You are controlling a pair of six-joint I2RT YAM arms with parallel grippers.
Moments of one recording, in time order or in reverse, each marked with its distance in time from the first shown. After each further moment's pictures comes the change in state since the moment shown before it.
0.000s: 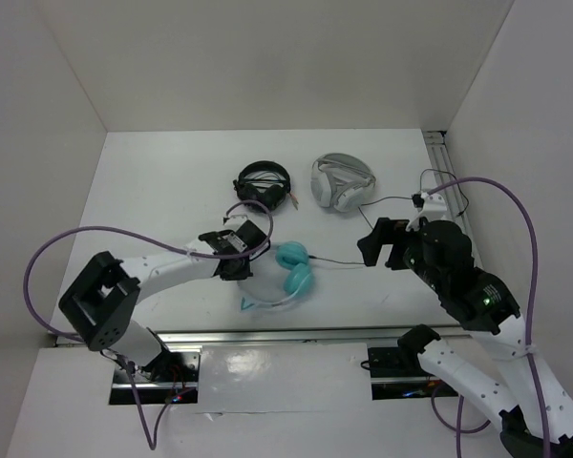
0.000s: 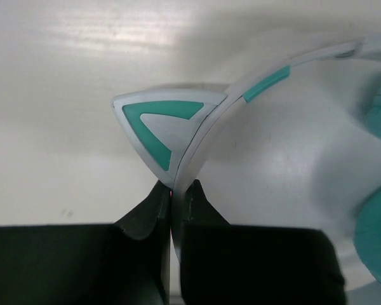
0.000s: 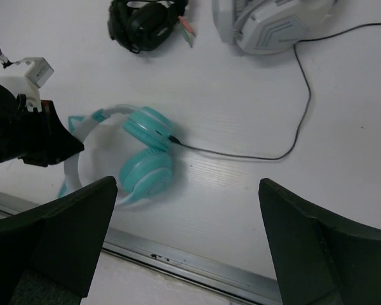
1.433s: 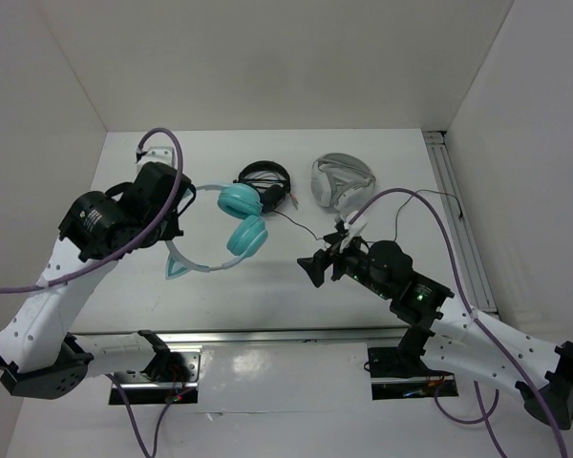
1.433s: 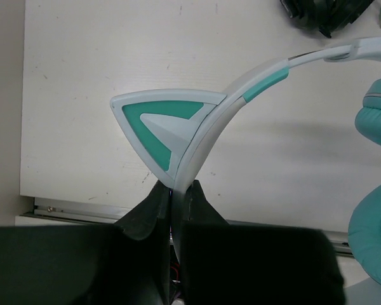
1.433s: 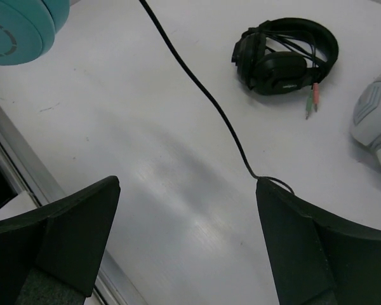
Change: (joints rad) left arm 0.055 -0.363 0.840 -0.944 -0.252 0.220; right arm 0.365 0.103 -0.418 0.814 -0.087 -0.285
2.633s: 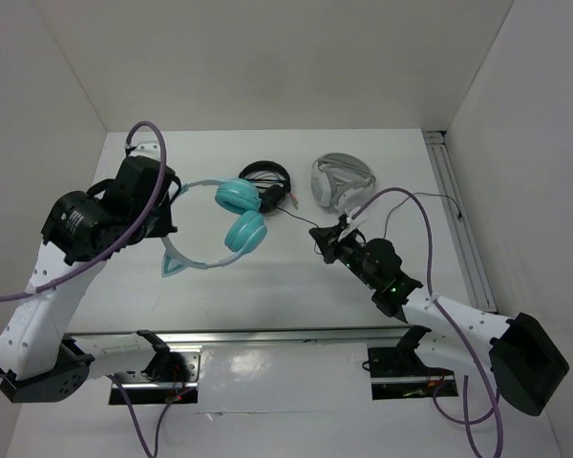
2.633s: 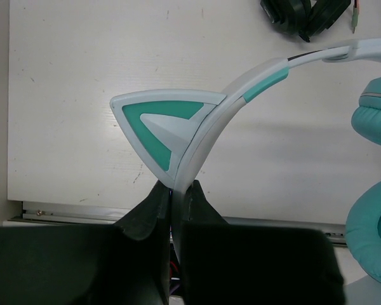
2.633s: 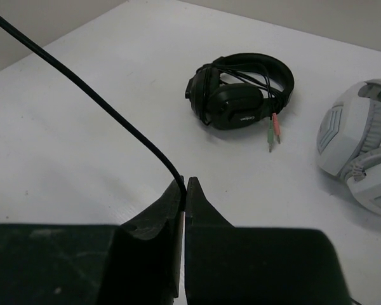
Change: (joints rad) left arm 0.070 -0.005 0.065 -0.001 0.083 0.048; right arm -0.187 0.229 -0.227 0.633 -0.043 -0.030
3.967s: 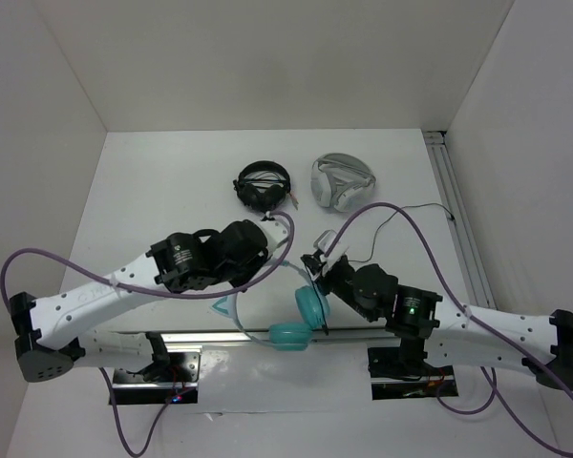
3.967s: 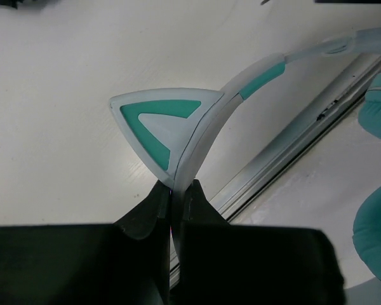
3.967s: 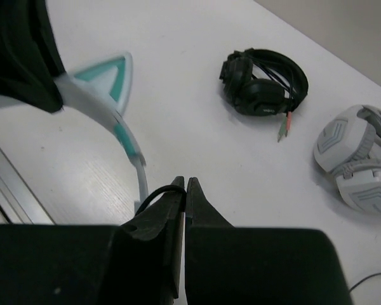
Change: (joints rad) left arm -0.465 0.012 -0.516 0.486 0.227 0.366; right arm 0.522 -0.180 0.235 -0.577 0.454 -0.181
